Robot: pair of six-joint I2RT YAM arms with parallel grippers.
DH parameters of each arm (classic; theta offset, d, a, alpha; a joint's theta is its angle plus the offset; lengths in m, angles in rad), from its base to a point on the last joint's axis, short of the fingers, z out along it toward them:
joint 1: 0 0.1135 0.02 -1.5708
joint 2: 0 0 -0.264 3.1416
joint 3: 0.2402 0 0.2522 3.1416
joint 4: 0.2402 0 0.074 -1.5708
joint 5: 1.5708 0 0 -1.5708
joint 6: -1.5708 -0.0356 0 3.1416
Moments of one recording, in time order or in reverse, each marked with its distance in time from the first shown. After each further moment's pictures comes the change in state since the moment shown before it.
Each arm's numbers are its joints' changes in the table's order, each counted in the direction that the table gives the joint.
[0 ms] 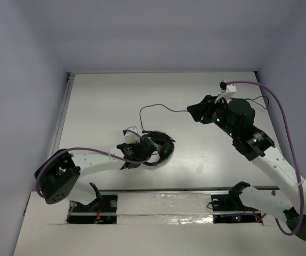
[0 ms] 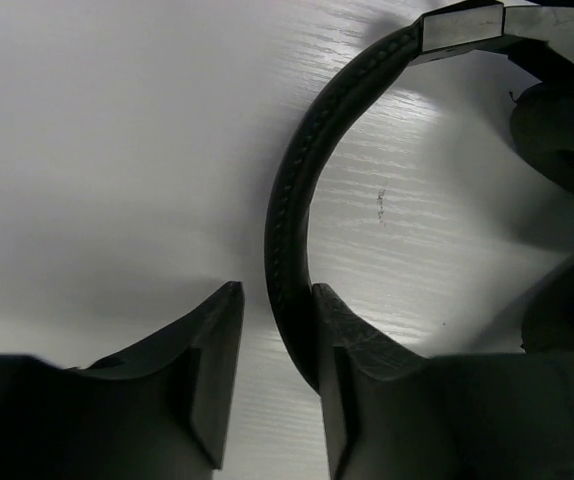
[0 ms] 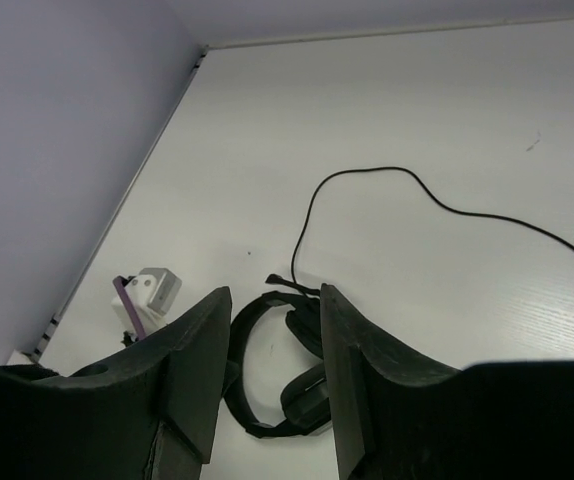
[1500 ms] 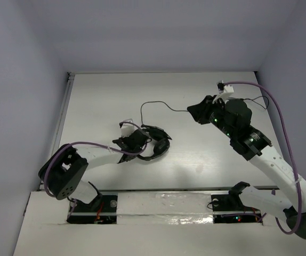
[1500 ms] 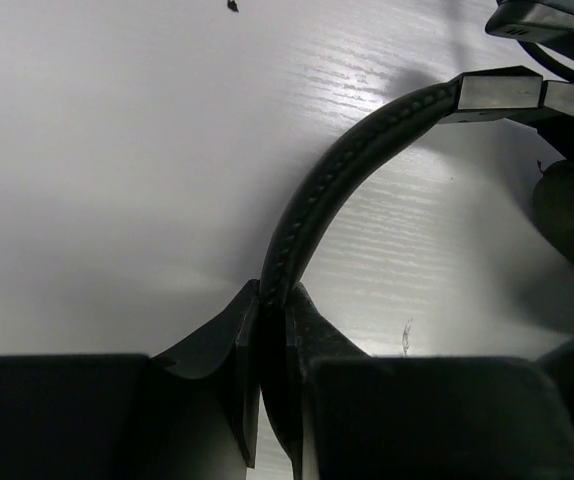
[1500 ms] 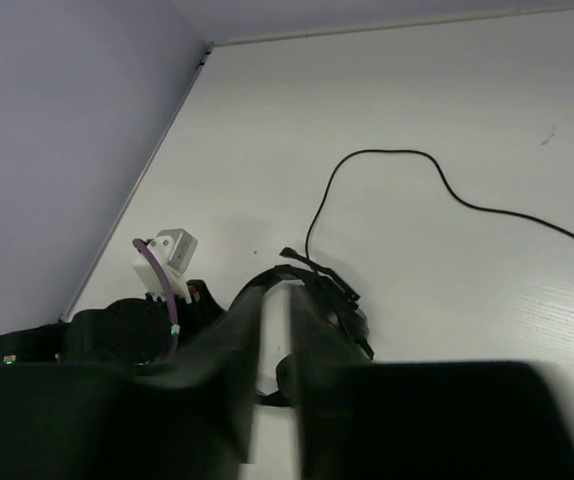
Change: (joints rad) left arm 0.192 0.087 -0.050 -0.292 0.027 -0.230; right arm 0.013 0.019 -0.019 -0.038 0.001 -0.035
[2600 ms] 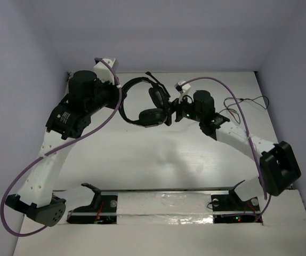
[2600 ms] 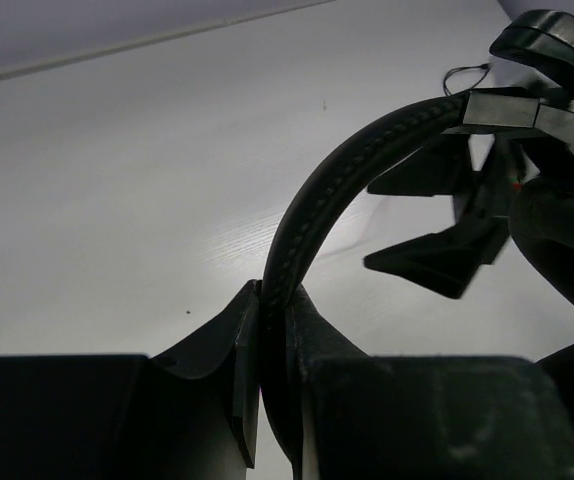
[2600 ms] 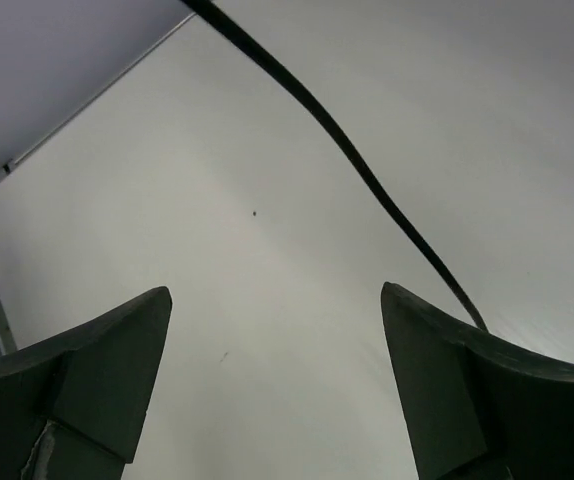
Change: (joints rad) left arm 0.334 -0.309 0.903 0.552 0.641 -0.716; right arm -0.029 0.453 -0.035 -0.435 -0.431 0.306
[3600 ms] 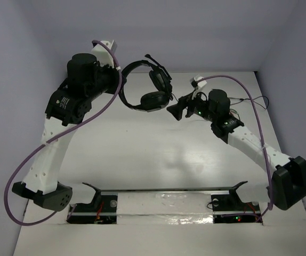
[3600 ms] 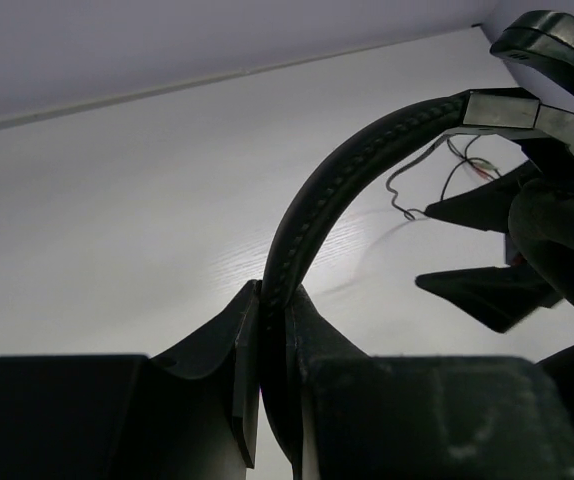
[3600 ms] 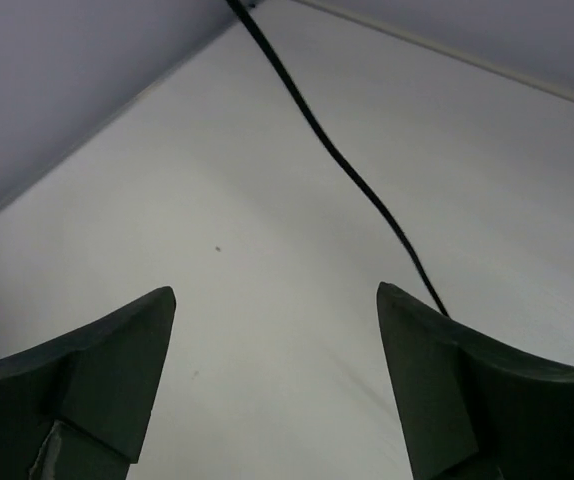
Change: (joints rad) left arm 0.007 0.165 0.275 0.081 -0.032 0.017; right arm -0.074 -0.145 -0.023 0.016 0.048 0.018
